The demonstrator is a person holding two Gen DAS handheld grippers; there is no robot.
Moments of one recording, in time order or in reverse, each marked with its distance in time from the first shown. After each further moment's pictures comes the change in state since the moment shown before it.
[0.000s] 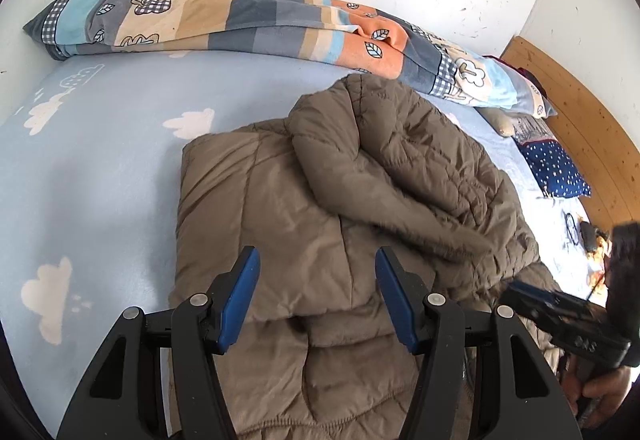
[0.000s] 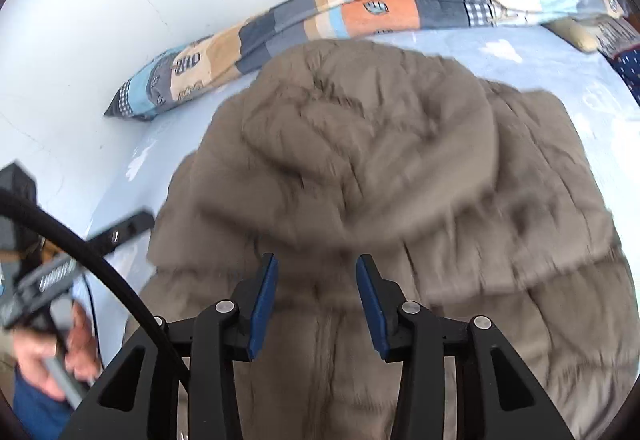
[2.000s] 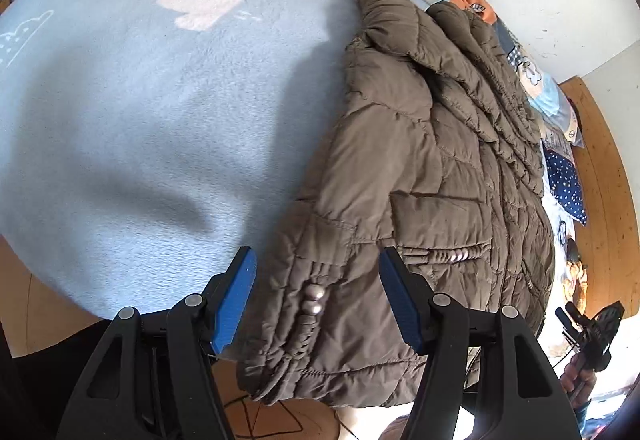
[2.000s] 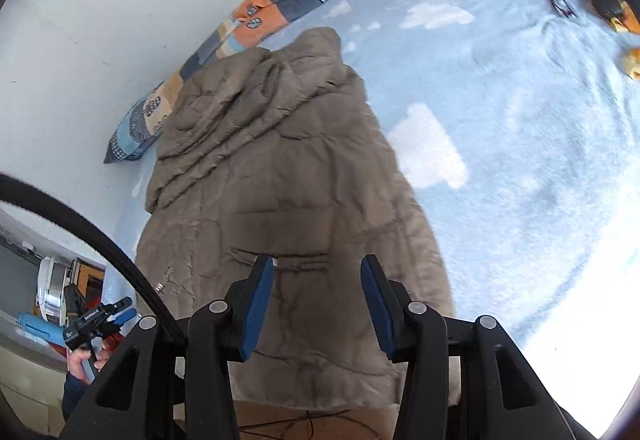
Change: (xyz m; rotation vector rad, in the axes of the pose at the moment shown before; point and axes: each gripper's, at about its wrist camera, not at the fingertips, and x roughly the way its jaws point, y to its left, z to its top) left arm -0.101 0.095 -0.189 -0.405 0.238 0.028; right arm -0.186 -0.179 -0.168 0.316 -0.012 0.029
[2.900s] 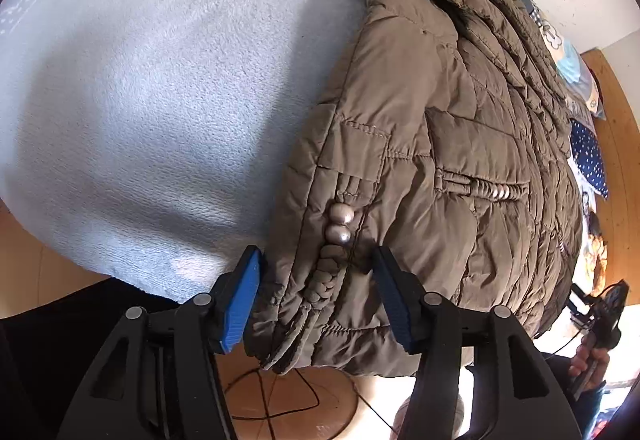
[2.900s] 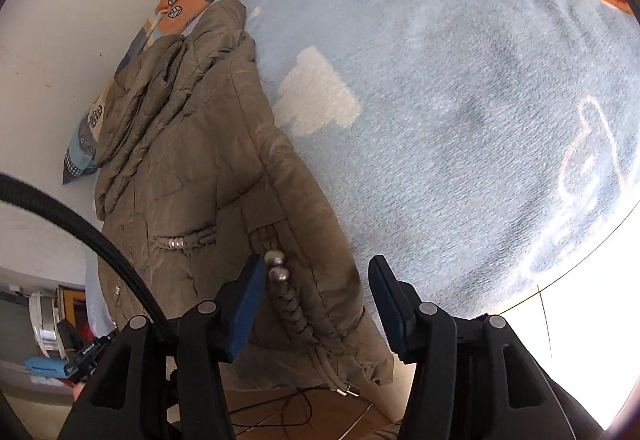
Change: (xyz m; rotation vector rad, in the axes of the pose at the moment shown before) left arm 0.024 0.003 -0.039 -0.004 0.097 0.068; right arm 0.021 -0.060 -0.015 0.169 0.119 -0.111
